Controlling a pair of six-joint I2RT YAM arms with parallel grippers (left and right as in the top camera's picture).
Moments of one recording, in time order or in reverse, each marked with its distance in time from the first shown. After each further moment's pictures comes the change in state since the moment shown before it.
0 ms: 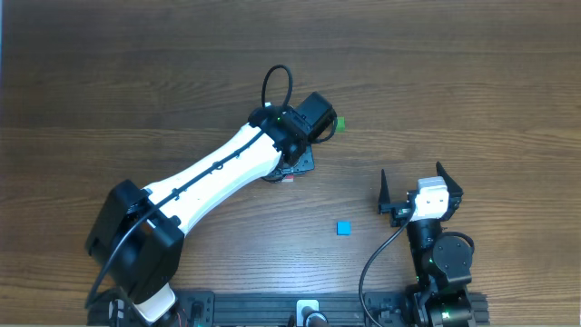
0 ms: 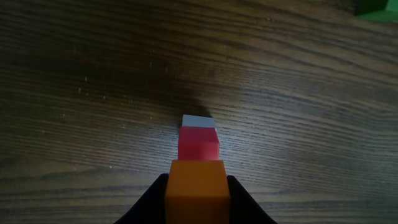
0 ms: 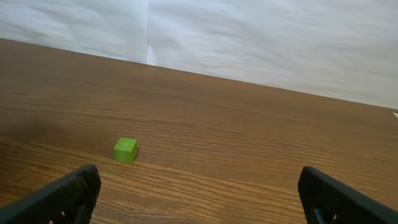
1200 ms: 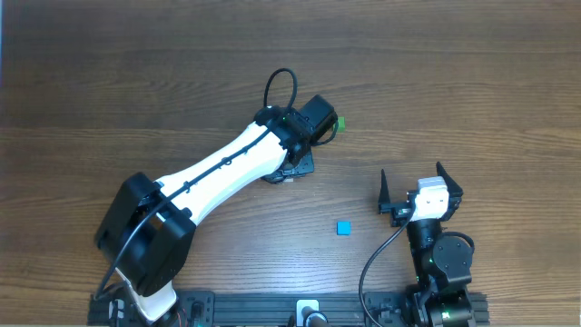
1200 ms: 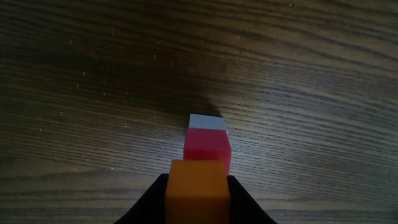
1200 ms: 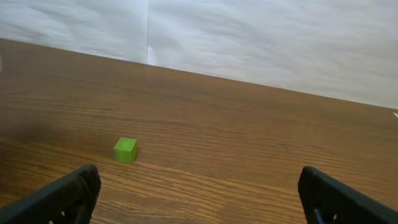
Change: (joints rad) left arm -0.001 0.045 0.002 -0.011 0.001 0.000; right arm 0.000 0.000 0.000 0.000 0.000 0.000
